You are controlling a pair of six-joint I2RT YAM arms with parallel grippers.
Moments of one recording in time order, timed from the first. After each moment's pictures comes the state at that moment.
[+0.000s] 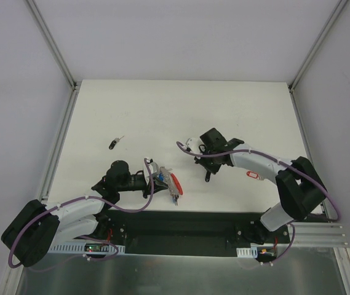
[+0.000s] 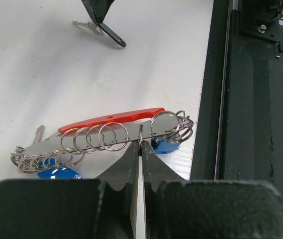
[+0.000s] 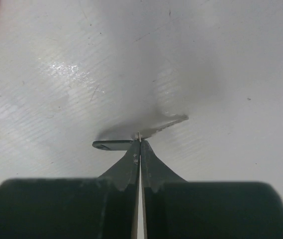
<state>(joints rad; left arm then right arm) -0.63 1.00 0.16 0.52 0.73 0.04 0.68 1.57 0.95 -0.55 -0.10 -0.42</state>
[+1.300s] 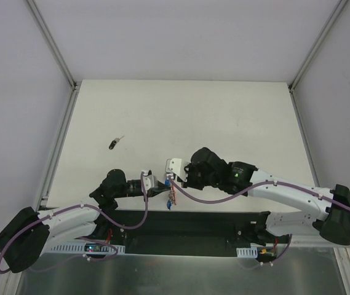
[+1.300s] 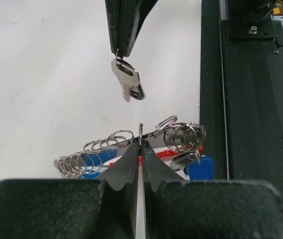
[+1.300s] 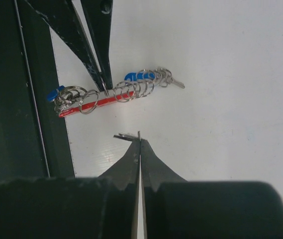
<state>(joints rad) -0.75 0.89 0.09 0.64 0.67 0.19 1.13 1.20 0.94 -0.49 -0.06 -0.41</state>
